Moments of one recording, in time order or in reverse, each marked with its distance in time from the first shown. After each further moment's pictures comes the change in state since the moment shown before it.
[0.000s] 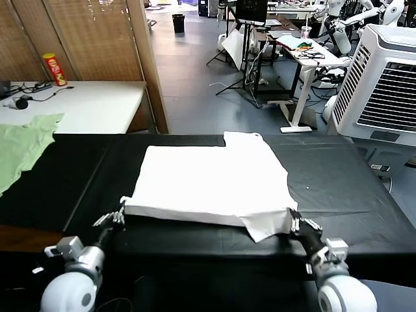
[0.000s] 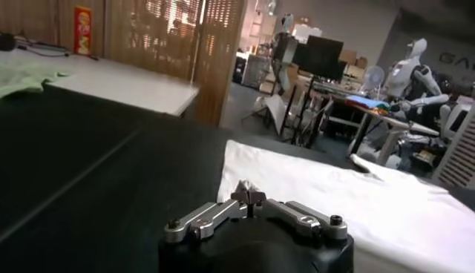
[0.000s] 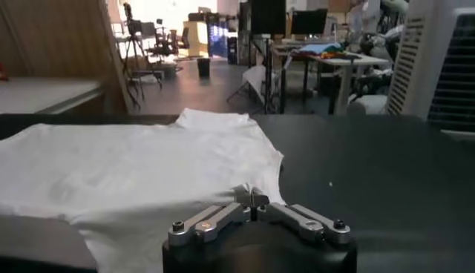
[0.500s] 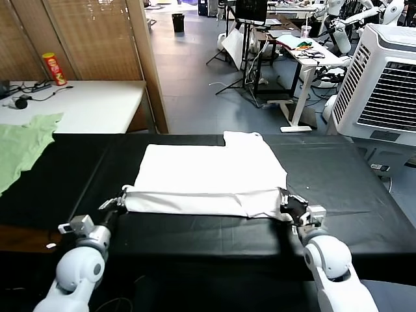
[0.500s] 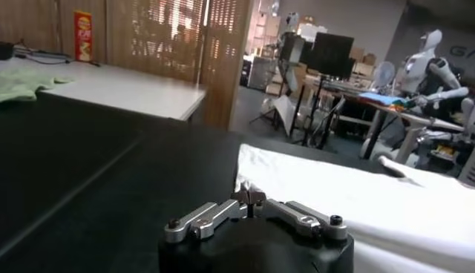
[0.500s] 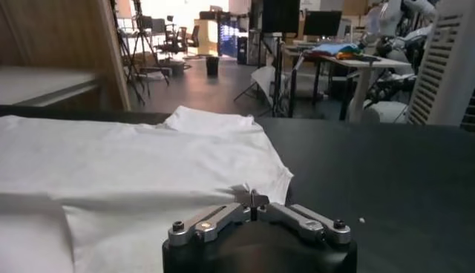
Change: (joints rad) left arm -0.183 0.017 0.054 0.195 0.050 -0.007 0.008; right arm 0.192 0.001 -0.059 -0.238 -0.001 0.022 -0.036
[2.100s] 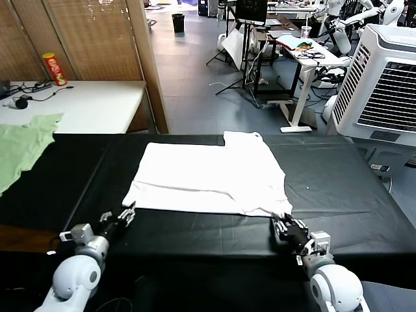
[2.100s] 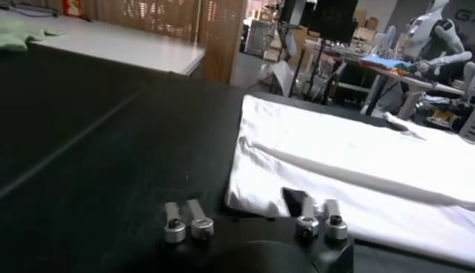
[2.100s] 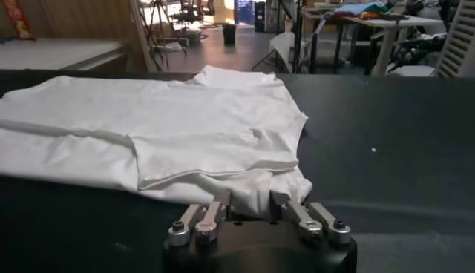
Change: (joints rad) left arm 0.066 0.026 -0.013 0.030 -0.042 0.043 0.054; right arm -0.303 -0.004 0.080 0.263 0.004 -0.071 -0.030
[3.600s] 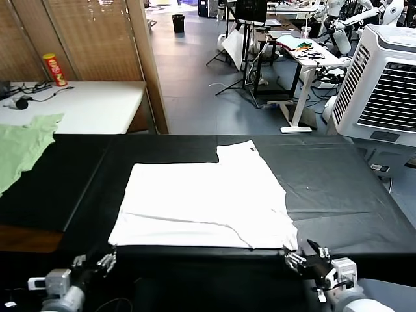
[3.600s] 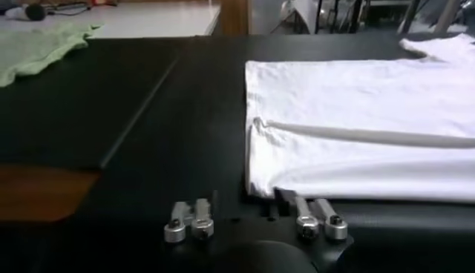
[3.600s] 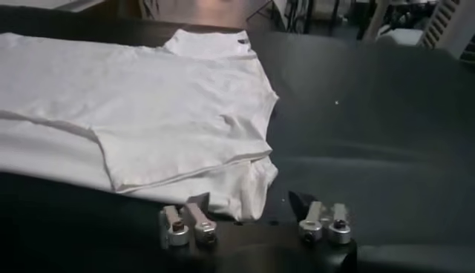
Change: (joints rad) left arm 0.482 0.065 -0.160 -0.448 0.065 0.164 -0.173; right arm -0.225 -0.135 0.132 0.342 0.135 -0.108 0.057
